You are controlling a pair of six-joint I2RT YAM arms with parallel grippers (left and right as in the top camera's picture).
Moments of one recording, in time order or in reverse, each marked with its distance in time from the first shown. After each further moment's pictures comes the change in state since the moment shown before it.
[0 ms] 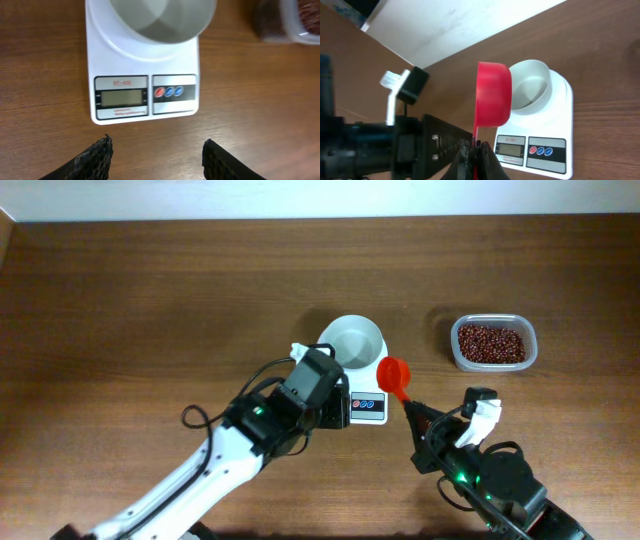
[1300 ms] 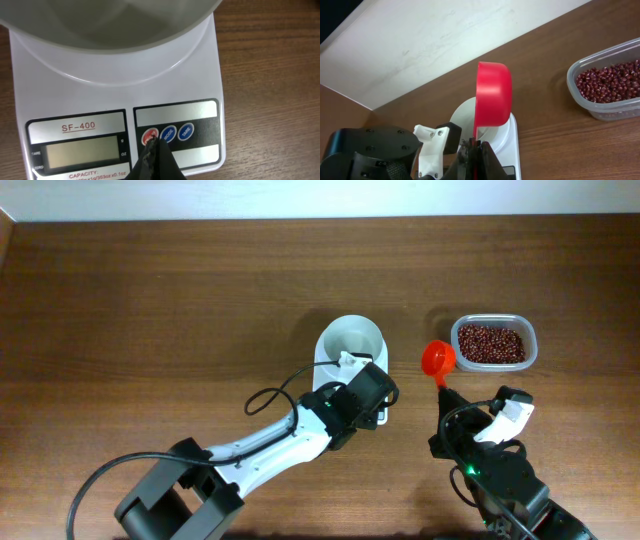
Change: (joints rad) left arm -0.140 0.368 0.005 0.298 -0.197 0.011; right arm 0.000 0.000 0.031 -0.058 0.301 -0.003
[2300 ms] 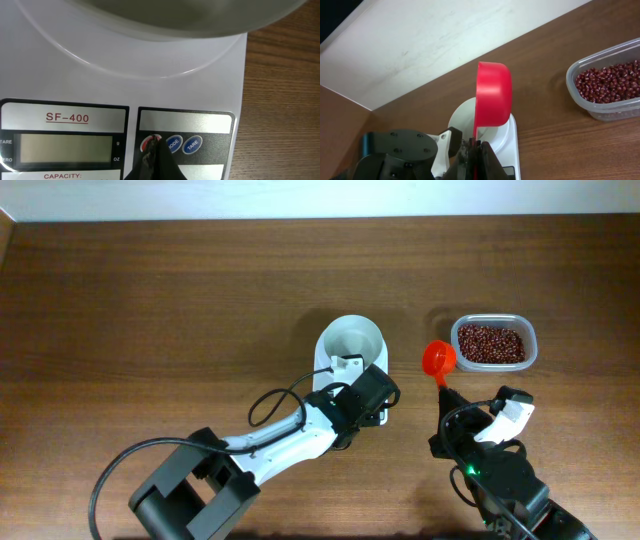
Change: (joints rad) left arm -0.001 0.062 0.000 0.027 -0.003 -0.211; right arm 0.000 0.000 0.000 0.000 0.003 0.000
